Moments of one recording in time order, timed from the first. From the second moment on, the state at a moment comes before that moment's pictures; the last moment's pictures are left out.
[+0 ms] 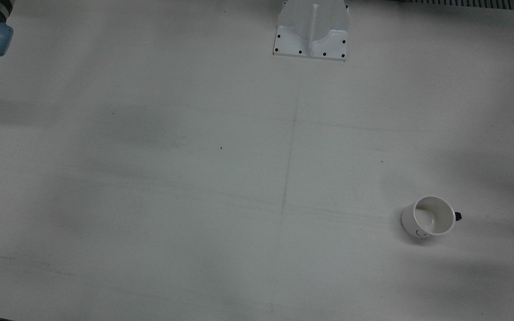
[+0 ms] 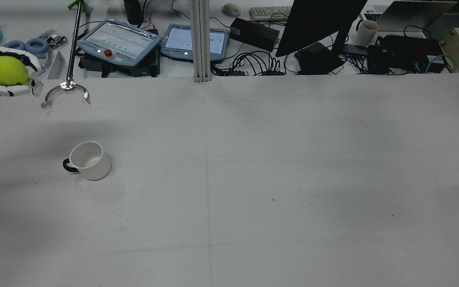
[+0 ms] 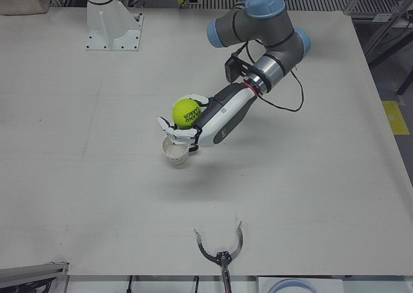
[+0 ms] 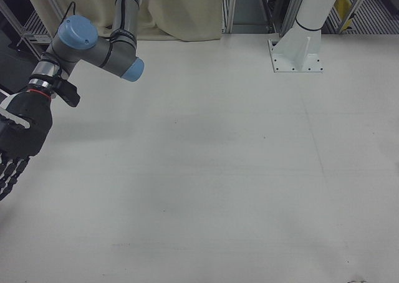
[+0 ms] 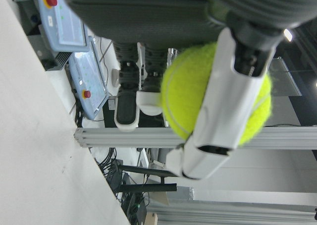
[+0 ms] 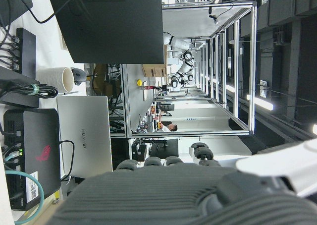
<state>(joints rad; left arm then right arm) -1.16 -1.77 -1.83 0.09 1.88 0.10 1.48 -1.43 1.46 -3.32 -1.41 0.08</state>
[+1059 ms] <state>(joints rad) -1.02 -1.70 -1.82 0.06 1.83 0.21 1.48 -1.43 1.46 -3.32 -1.41 0.08</state>
